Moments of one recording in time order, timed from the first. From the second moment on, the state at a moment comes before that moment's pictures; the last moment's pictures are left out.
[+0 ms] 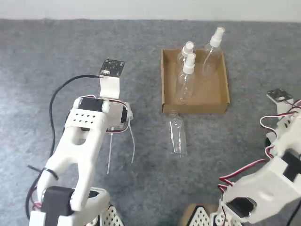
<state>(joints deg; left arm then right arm) 2.6 -16.3 39.8 62.4 4.4 38.9 17.3 12.0 67.7 59.0</state>
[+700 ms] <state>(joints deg) 2.5 -46.2 35.8 65.7 4.1 25.1 -27.2 19.9 74.7 45.7</state>
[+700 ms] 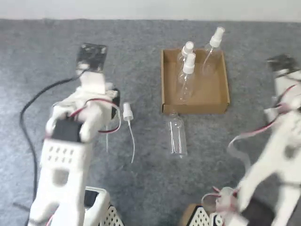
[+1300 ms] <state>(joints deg) 2.5 -86.1 35.4 52.6 10.5 -38.5 -71.9 46.0 67.3 21.6</state>
